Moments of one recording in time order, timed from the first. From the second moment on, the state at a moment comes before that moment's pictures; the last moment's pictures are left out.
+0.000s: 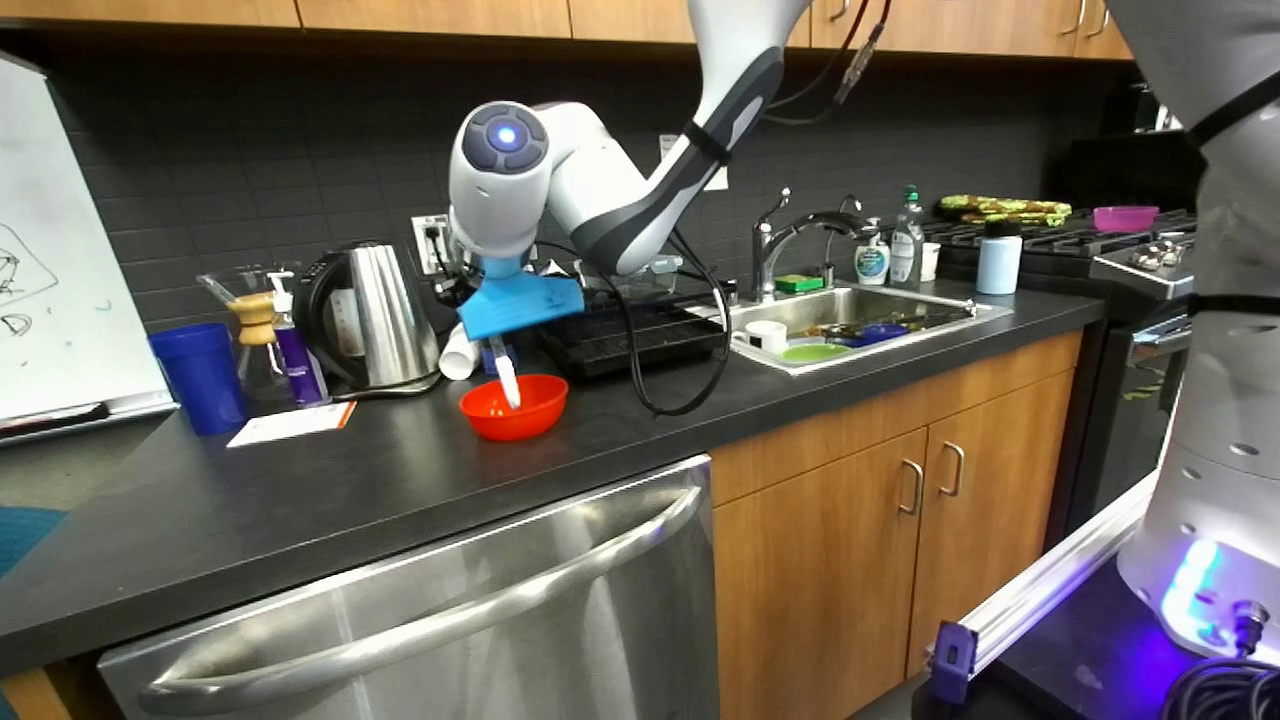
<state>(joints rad) 0.48 0.51 0.20 -1.69 -1.54 2.51 1.80</state>
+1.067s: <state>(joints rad) 0.47 0.52 0.22 -1.70 -1.54 2.51 1.71</state>
